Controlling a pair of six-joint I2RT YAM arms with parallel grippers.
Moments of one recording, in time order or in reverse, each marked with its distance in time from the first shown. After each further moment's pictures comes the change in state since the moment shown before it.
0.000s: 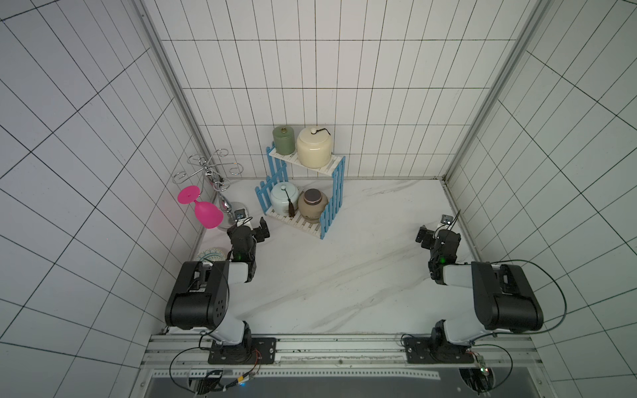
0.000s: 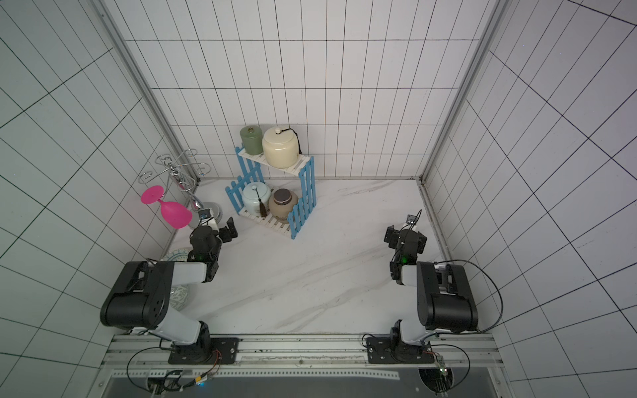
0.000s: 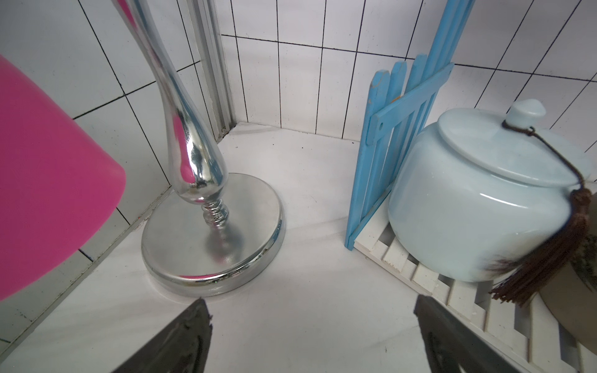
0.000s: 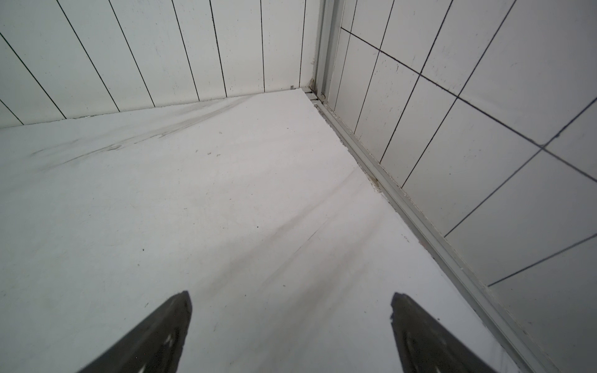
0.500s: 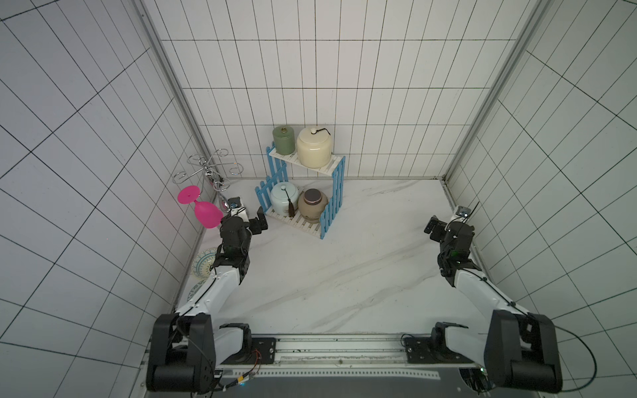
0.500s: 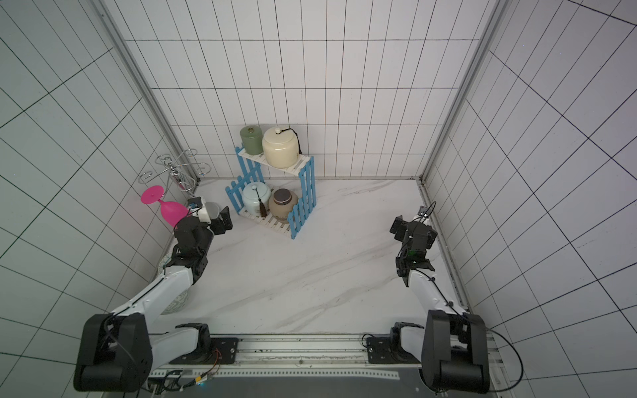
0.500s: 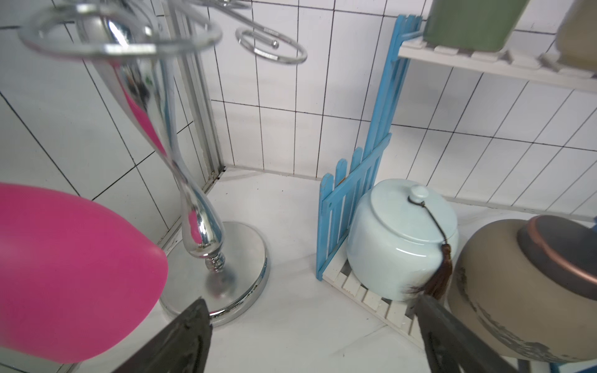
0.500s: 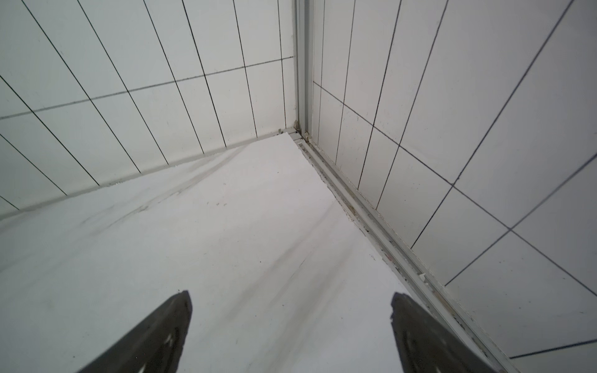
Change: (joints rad) left arm -0.014 -0.415 0.169 -0.536 0.085 0.005; right arm 0.000 -0.407 0.136 -0.494 0.045 0.151
